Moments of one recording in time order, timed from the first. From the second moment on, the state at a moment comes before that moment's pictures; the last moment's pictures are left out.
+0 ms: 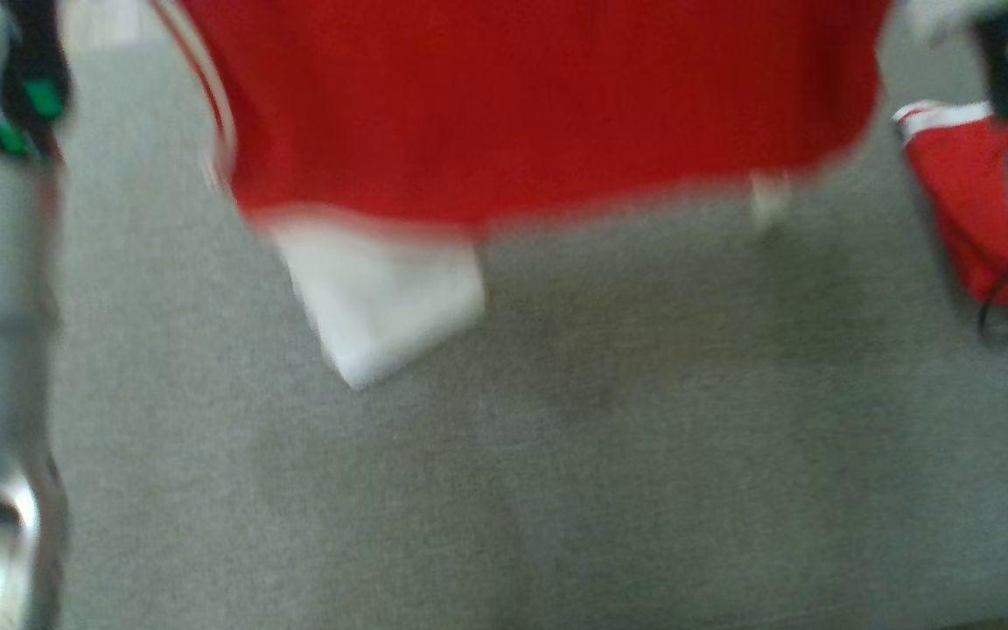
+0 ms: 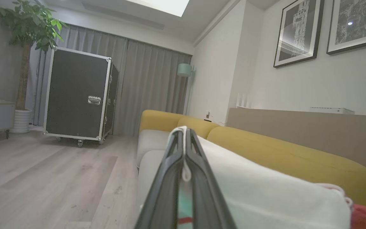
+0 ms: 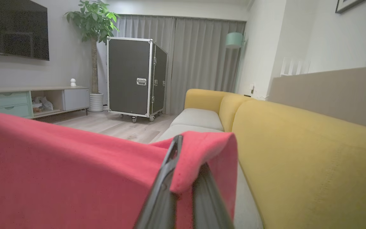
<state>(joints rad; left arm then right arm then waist) -1.04 0.27 -0.17 0.32 -0.53 0.00 0.05 -1.00 -0.26 0.20 0.45 0.27 0.13 0.02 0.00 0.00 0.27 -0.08</state>
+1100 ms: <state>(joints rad) -0.91 0.24 -0.46 0.87 -0.53 -0.13 -0.23 -0.99 -0.26 0.55 1.14 0.32 0.13 -0.16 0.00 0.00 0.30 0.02</state>
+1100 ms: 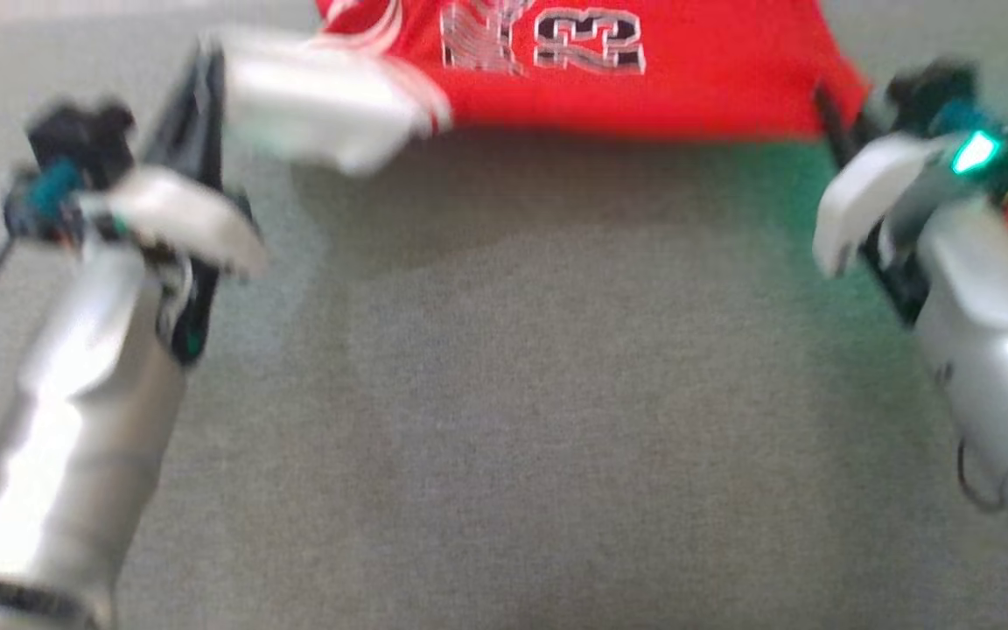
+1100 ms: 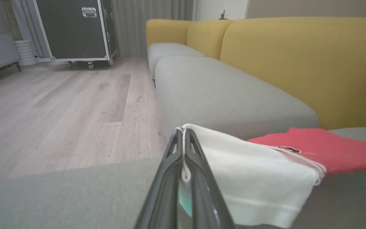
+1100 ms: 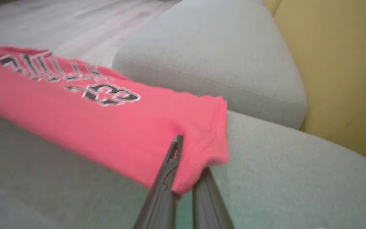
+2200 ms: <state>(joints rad) -0.17 0.68 -0.65 0.03 -1.01 -0.02 0.31 -0.66 -0.62 1.16 0.61 1.03 0.13 0.21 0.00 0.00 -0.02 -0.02</state>
